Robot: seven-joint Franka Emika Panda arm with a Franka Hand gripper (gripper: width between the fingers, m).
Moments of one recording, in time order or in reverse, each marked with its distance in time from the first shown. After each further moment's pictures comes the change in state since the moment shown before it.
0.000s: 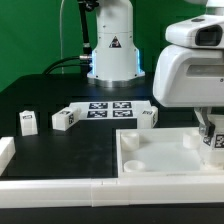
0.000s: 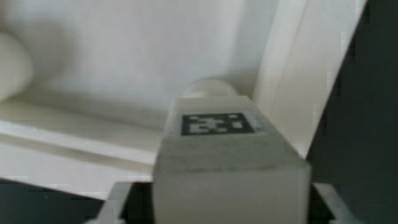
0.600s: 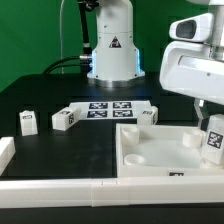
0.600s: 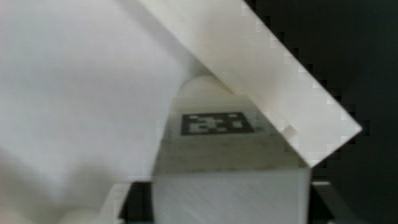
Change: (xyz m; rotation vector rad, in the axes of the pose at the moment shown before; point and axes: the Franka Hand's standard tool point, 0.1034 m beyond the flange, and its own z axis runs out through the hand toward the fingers) arm 0.000 0.002 0.000 -0.032 0.032 0.851
